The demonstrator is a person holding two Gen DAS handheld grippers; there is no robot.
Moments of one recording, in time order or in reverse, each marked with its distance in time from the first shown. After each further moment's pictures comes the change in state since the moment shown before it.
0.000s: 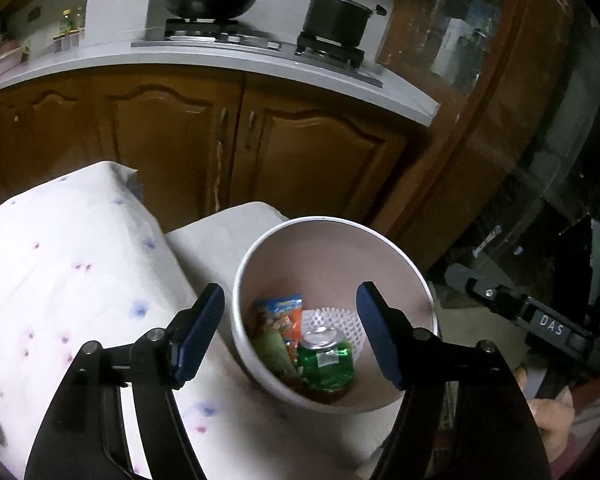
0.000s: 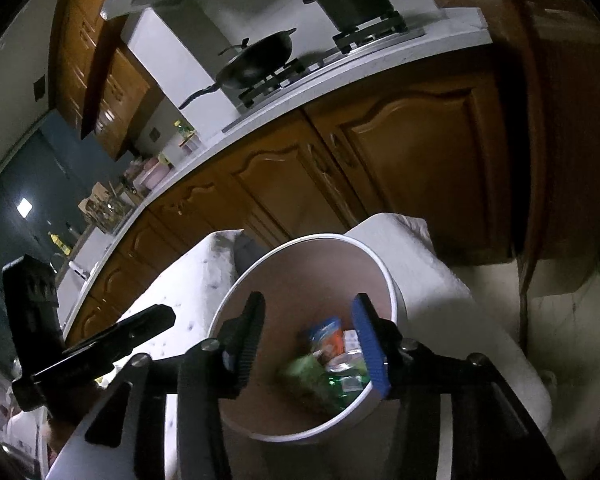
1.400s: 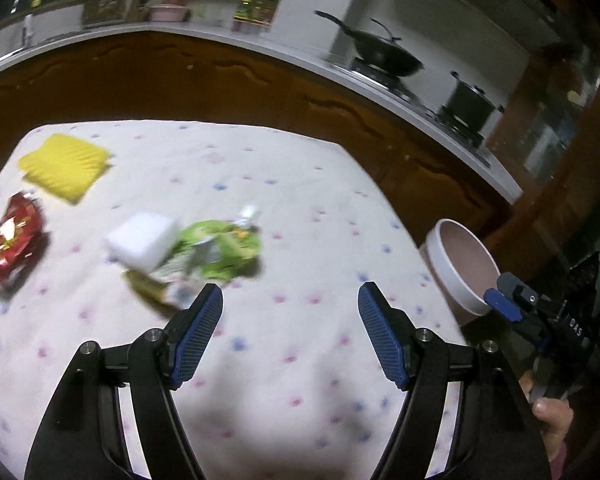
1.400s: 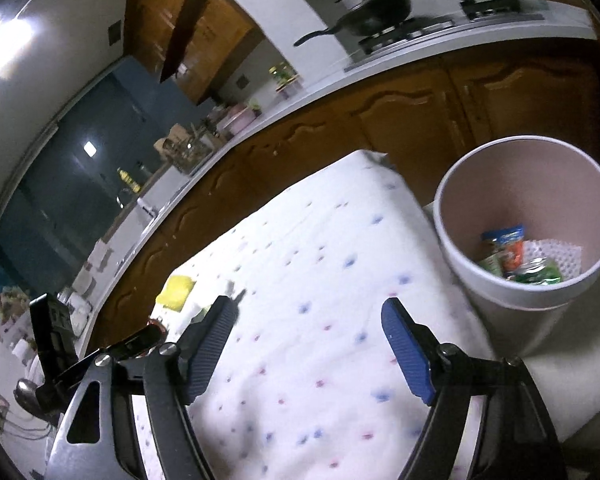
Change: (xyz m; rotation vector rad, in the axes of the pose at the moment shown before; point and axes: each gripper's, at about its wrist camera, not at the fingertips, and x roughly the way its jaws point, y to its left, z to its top) left arm -0.217 0.183 -0.162 -0.372 -0.139 0.259; right arm 0.014 0.167 -0.110 -0.146 0.125 0.243
